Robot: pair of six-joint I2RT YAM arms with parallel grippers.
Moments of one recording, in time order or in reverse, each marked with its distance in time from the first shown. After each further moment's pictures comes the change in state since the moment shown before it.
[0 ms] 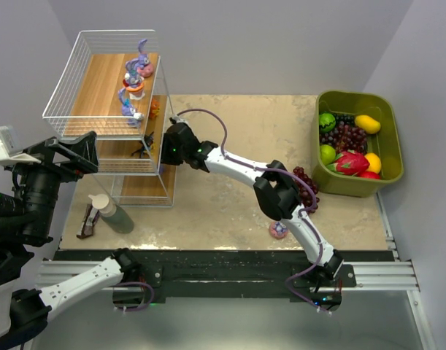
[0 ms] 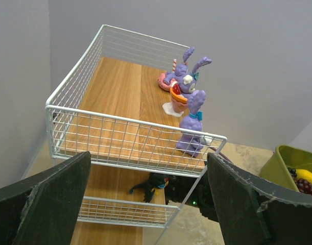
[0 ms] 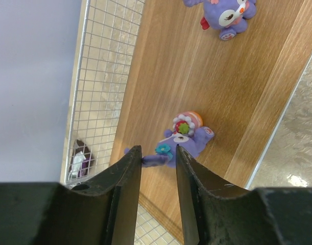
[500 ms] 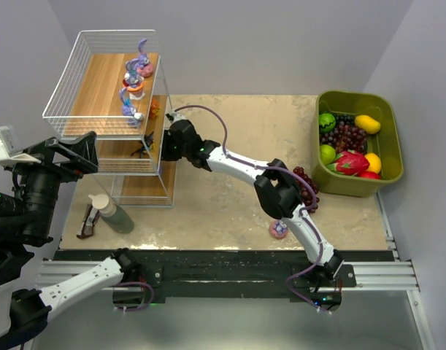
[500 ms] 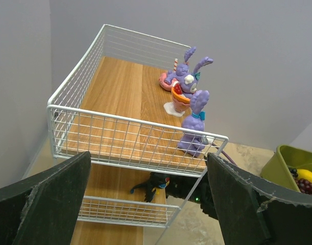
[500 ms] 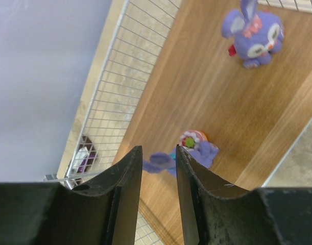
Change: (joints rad) left arm 0.000 0.000 0.000 -0.003 -0.003 0.000; right arm -0.018 -0.003 -0.029 0.129 -0.087 -0.110
